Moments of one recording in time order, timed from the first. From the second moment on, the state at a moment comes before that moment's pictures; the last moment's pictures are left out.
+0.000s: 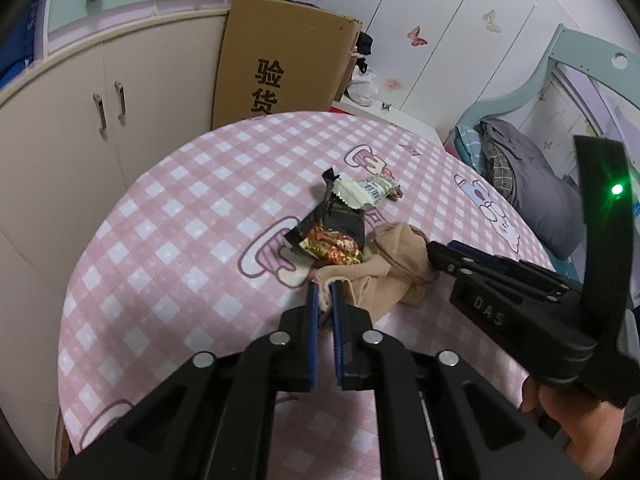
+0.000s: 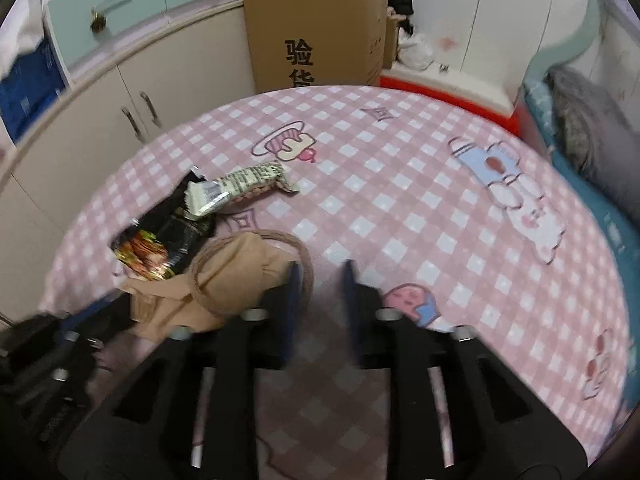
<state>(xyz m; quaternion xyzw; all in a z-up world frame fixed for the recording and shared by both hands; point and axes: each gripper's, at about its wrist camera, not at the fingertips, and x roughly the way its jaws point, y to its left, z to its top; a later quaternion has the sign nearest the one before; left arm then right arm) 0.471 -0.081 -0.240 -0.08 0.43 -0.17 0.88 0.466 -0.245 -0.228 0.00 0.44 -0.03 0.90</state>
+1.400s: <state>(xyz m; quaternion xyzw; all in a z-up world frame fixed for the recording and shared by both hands) 0.282 0.253 -0.326 -0.18 0.45 0.07 0.87 0.312 0.102 -0.286 -0.11 0.42 0.25 0.86</state>
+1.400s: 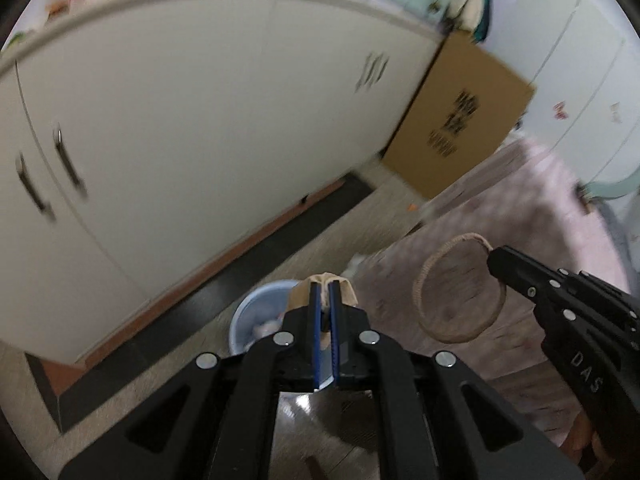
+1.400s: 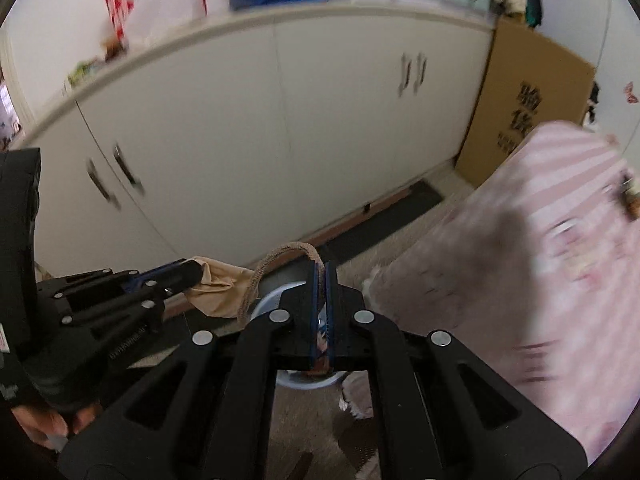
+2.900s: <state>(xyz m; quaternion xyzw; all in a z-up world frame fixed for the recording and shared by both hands) 0.300 0.266 -0.459 -0.11 0.51 0.15 0.84 0.343 0.129 -0.460 -0.12 0.53 0.20 0.82</state>
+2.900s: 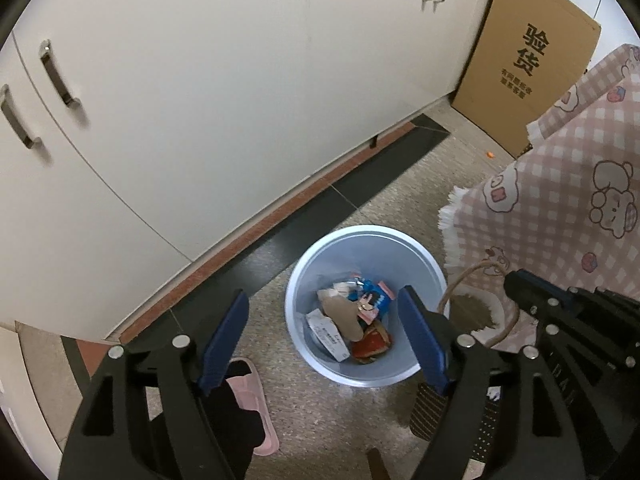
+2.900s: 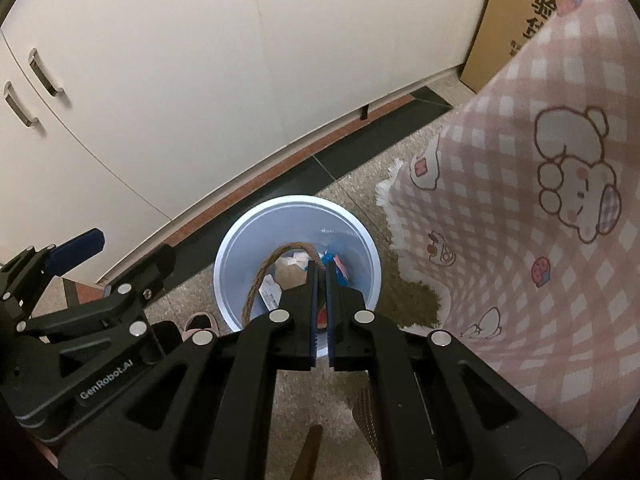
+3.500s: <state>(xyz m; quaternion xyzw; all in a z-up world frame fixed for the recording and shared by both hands) 0.288 0.277 -0.451 -0.12 0.50 0.17 0.84 0.353 0.134 -0.467 -0.09 0.52 0.22 0.82</state>
